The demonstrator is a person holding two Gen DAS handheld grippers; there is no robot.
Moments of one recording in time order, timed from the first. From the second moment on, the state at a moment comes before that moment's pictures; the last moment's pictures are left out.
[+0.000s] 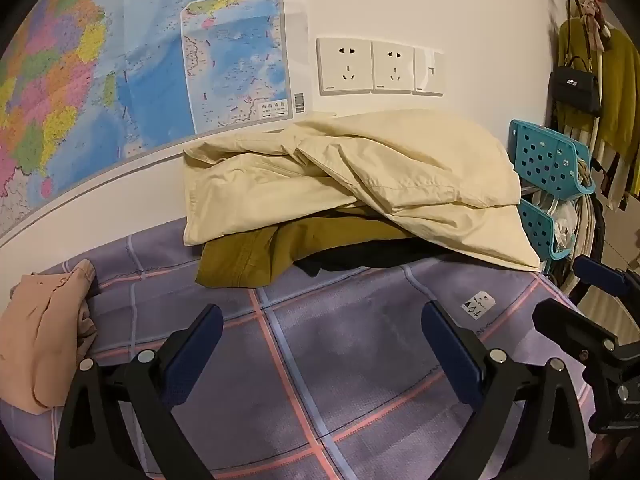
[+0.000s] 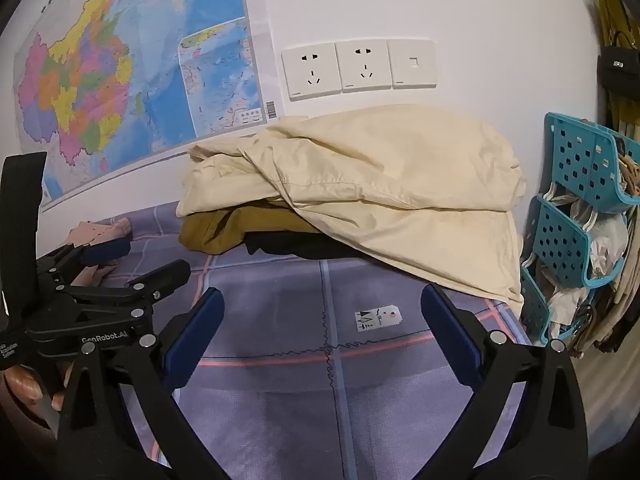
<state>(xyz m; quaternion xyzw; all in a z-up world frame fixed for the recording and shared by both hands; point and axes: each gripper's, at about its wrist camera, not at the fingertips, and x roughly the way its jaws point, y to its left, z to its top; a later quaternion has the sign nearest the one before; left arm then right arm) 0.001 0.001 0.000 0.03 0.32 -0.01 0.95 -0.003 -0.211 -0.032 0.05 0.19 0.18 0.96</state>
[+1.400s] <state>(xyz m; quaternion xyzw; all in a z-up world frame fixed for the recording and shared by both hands) -0.004 0.004 -0.004 0.02 0.32 -0.02 0.95 -0.003 -0.203 -0.029 0.03 0.20 0.18 0.96</state>
